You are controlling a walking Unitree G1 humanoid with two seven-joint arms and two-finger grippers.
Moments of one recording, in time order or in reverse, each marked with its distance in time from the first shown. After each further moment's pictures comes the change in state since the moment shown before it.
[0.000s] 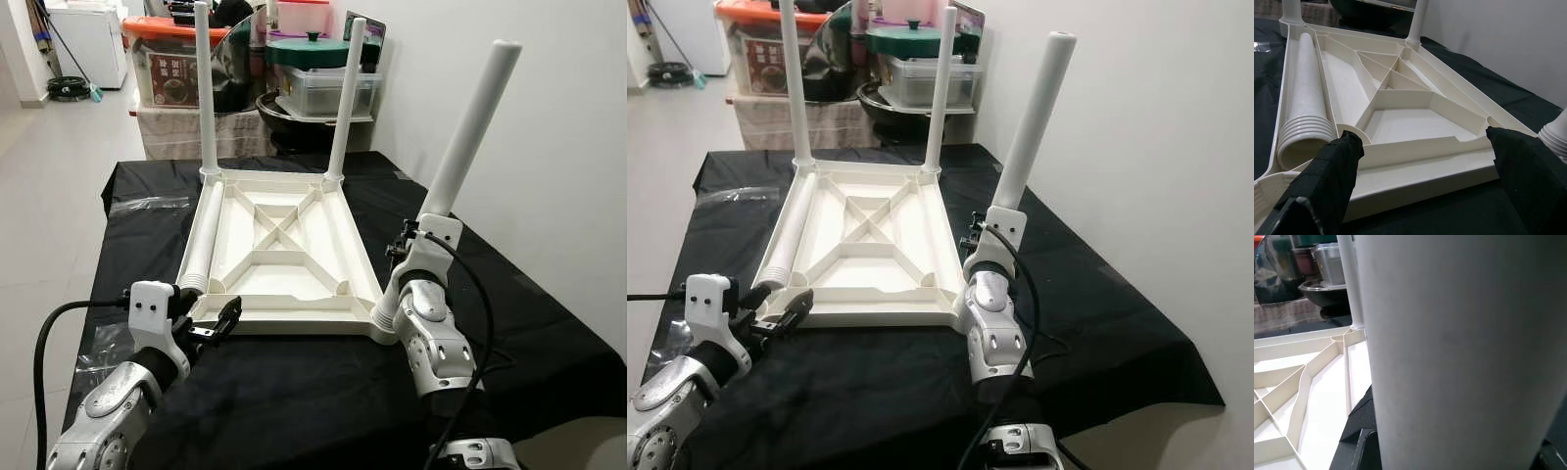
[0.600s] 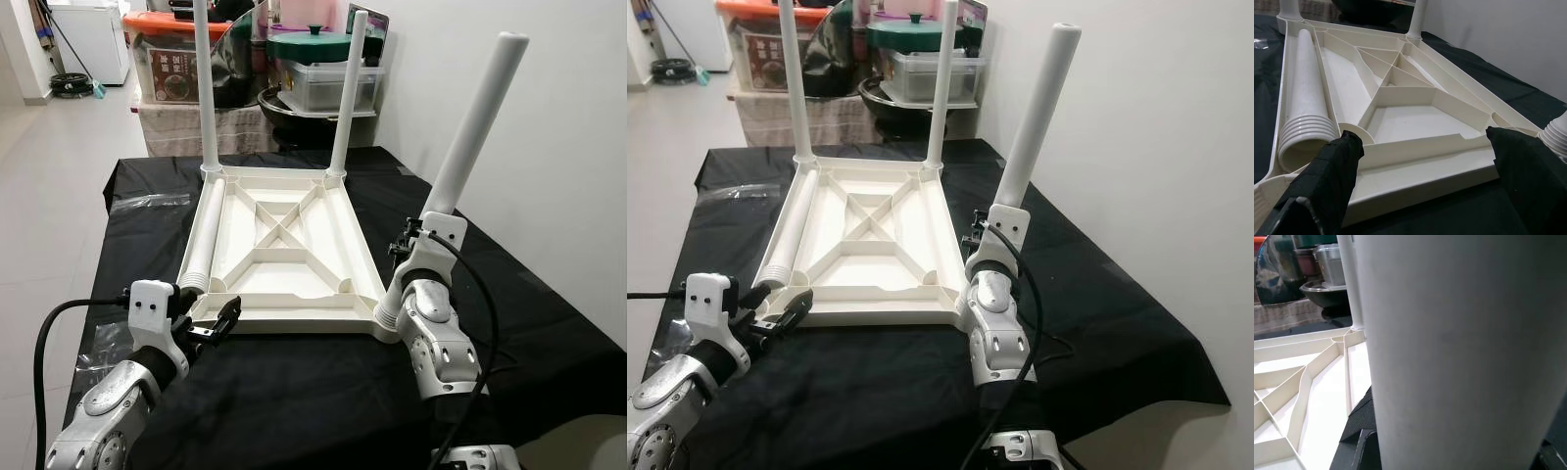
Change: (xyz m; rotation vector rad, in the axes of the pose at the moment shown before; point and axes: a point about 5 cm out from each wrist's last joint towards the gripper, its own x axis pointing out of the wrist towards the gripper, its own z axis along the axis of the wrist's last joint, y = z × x) left arm 0.001 0.001 0.000 0.004 0.002 -0.004; right arm -0.004 0.000 0.014 -0.001 -0.039 0.011
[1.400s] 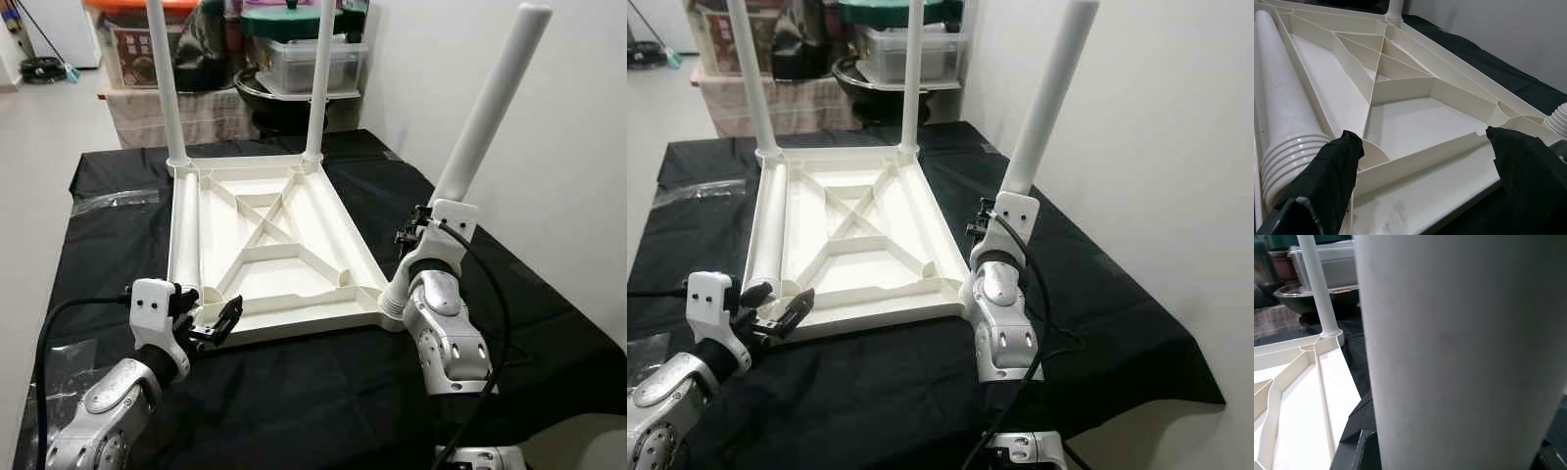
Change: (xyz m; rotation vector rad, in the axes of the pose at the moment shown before) left arm 0.001 -0.001 0.000 0.002 0.000 -0.010; right arm -0.003 -0.003 0.016 0.008 -0.043 -0.001
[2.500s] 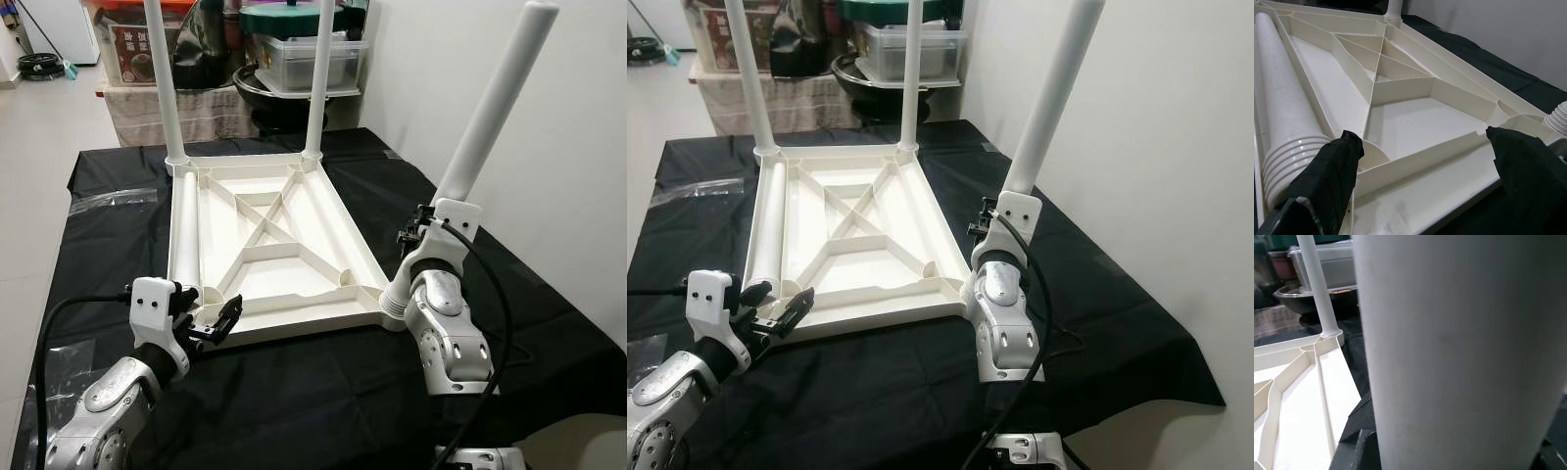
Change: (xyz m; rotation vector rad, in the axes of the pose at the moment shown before) left arm 0.001 -0.001 0.001 0.012 0.000 -0.008; right arm -0.001 0.000 0.003 0.016 -0.007 0.000
